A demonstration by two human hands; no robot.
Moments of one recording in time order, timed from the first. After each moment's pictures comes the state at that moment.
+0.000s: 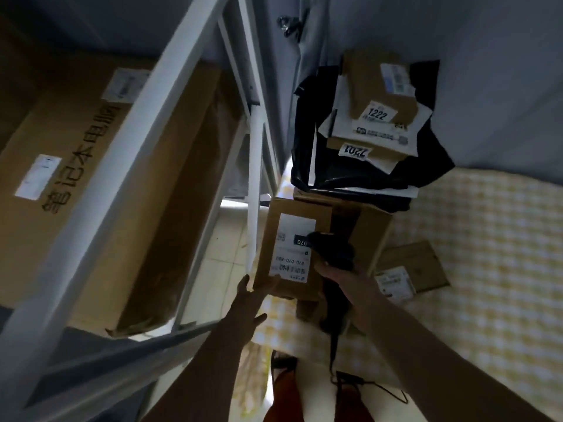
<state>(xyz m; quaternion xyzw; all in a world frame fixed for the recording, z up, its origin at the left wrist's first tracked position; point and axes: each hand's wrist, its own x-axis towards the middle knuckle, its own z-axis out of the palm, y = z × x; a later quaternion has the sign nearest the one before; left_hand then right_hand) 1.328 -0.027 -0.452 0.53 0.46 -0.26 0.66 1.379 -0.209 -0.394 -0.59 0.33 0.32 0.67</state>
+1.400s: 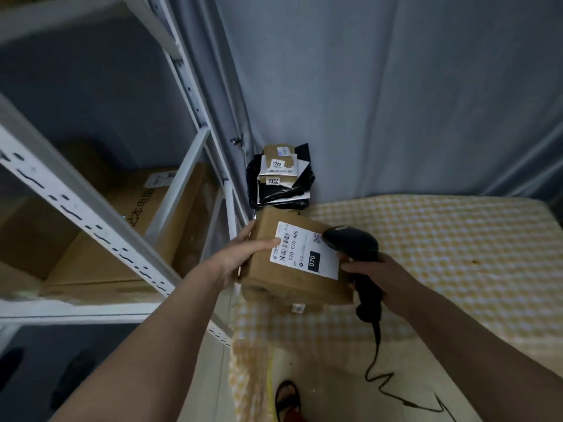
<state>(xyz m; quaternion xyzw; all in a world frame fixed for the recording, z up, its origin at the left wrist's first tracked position) 1.224 -0.085 -0.190 0.74 0.13 -0.31 0.58 1.151 -0.338 -0.207 -0.64 0.22 0.15 0.72</state>
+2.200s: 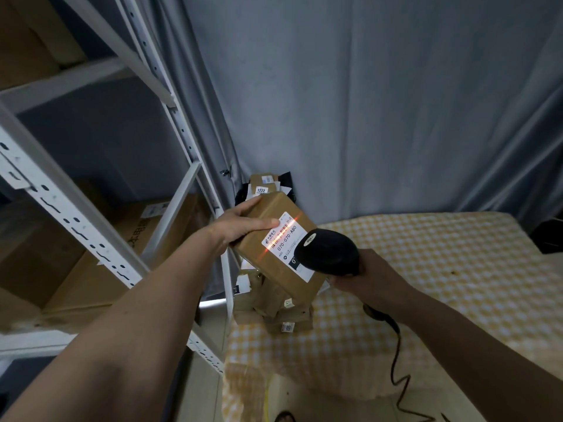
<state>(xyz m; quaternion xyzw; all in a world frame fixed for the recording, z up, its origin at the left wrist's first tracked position) 1.234 -0.131 -0.107 0.83 0.00 -0.23 0.50 1.092 -0.358 -0.141 -0.84 0.00 0.04 0.55</state>
